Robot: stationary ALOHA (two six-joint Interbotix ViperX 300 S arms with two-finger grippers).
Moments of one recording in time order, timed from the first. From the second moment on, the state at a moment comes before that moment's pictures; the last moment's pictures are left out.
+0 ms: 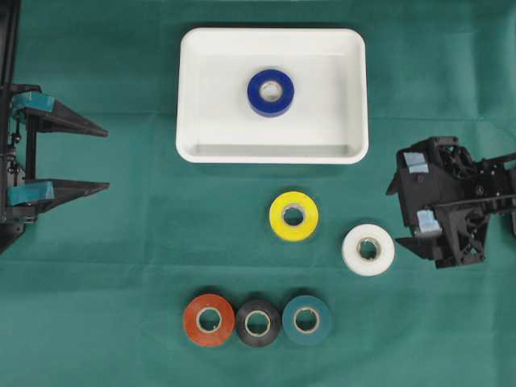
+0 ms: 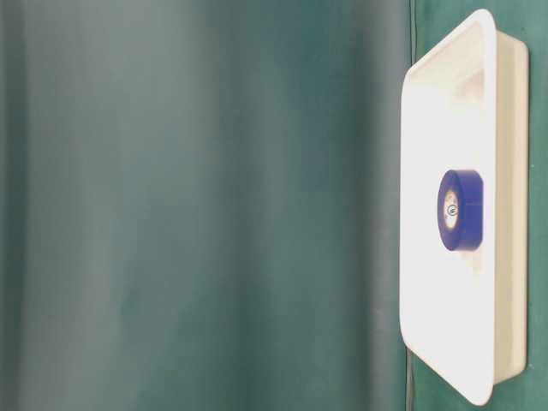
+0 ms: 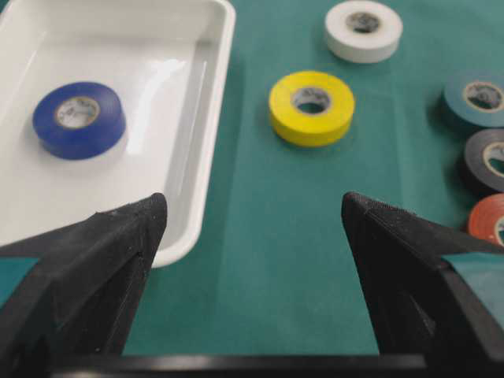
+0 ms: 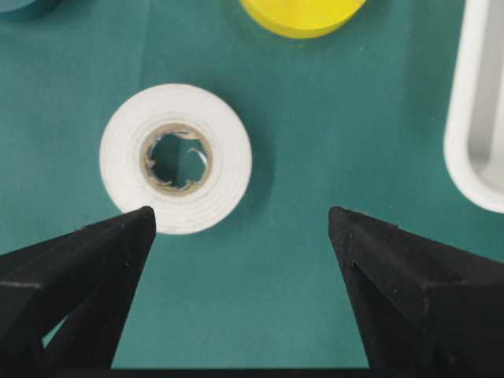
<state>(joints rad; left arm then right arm) 0.08 -1.00 1.18 0.00 0.15 0.01 0.12 -0.43 0.84 -0.03 0.65 0.15</state>
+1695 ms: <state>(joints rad) 0.08 -1.00 1.18 0.00 0.15 0.01 0.14 -0.14 0.84 -0.03 0.42 0.22</state>
